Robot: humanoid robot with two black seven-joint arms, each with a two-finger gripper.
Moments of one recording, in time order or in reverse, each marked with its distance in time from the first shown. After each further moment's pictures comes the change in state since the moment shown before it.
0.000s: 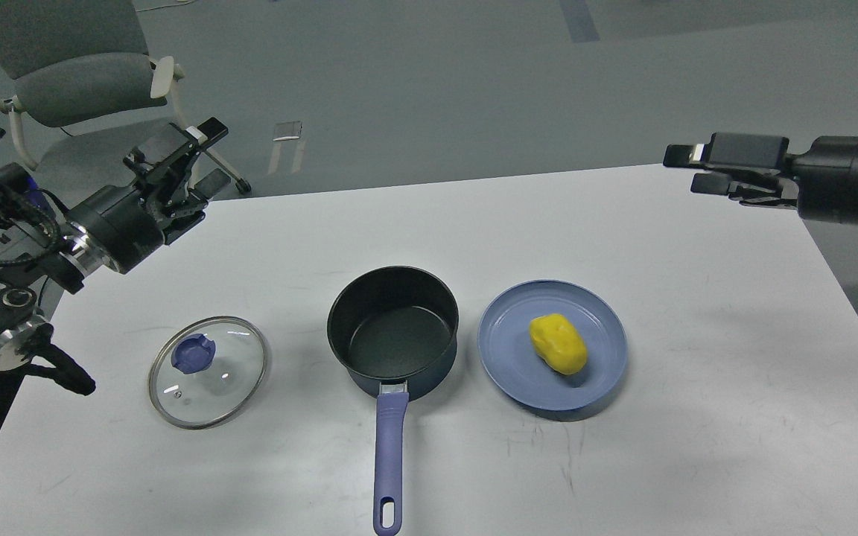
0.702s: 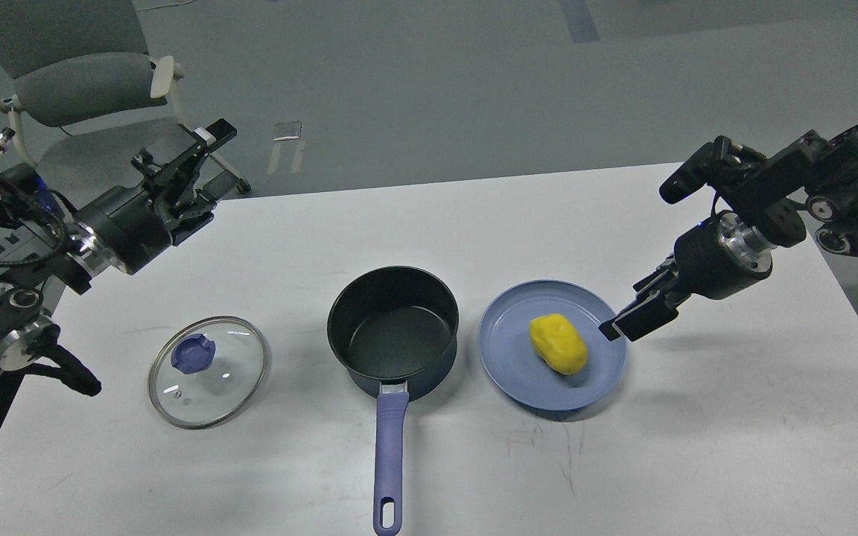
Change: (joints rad) left arm 0.003 0.002 -0.002 -0.027 0.002 -0.003 0.000; right arm 0.422 0.399 -0.683 -0.045 -0.251 0.028 0.000
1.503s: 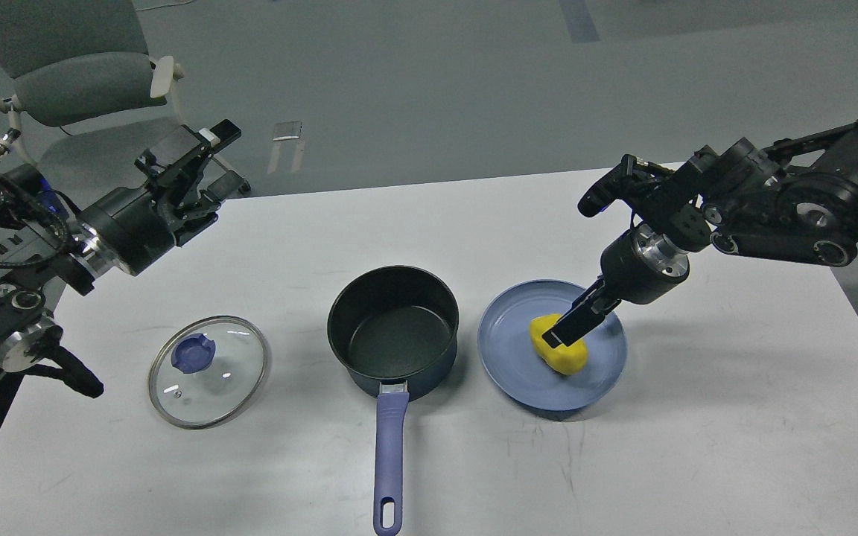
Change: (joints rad) left arm 0.006 -0.001 -0.003 -0.003 0.000 0.000 0.000; right arm -0.038 0.272 -0.026 -0.218 0.145 0.011 0.000
